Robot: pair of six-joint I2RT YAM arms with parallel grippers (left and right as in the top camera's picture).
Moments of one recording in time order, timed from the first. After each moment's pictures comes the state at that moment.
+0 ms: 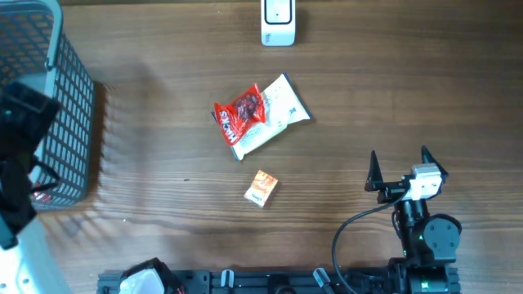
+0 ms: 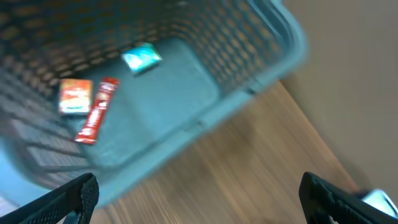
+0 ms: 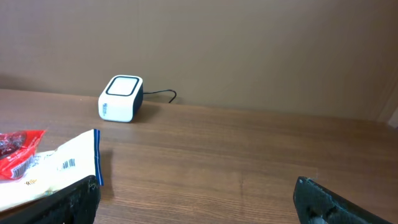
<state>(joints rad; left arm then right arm) 0.42 1.19 1.76 -1.30 -0.20 -0.59 0.00 0.02 0.01 0.00 -0.07 -0.07</state>
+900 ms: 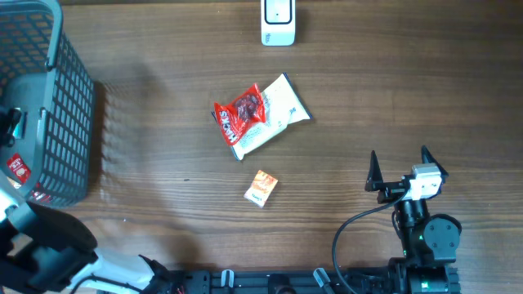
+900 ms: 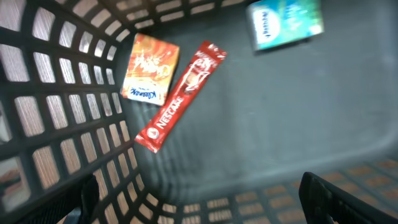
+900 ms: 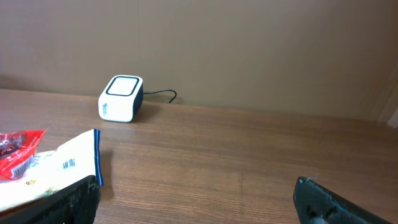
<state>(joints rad) 0.74 1.78 1.76 -1.25 -0.22 -0.60 0.00 0.02 0.01 0.00 -0.07 -0.07</state>
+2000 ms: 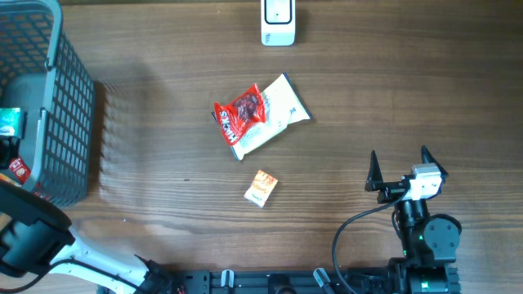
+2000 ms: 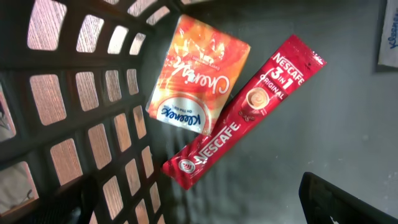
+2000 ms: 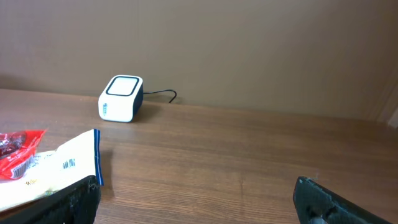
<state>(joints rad) 0.87 1.98 1.73 -1.22 -0.22 -0.60 0.00 0.02 0.01 0.00 -0.07 -0.07</state>
